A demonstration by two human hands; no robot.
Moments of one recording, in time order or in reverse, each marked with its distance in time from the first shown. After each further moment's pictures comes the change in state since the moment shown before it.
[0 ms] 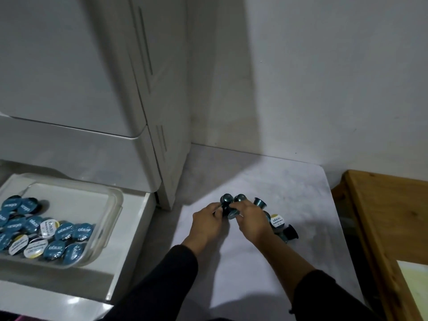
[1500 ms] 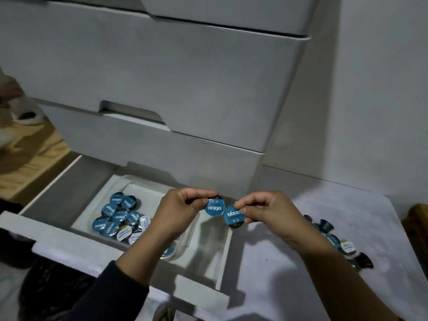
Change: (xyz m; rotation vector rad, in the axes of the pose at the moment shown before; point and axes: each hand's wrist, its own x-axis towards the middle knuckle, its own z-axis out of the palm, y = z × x) left_hand -0.095 -0.043 -0.235 -0.361 0.178 0.212; right_hand -0.040 -0.214 -0.058 0.830 -0.186 -0.084
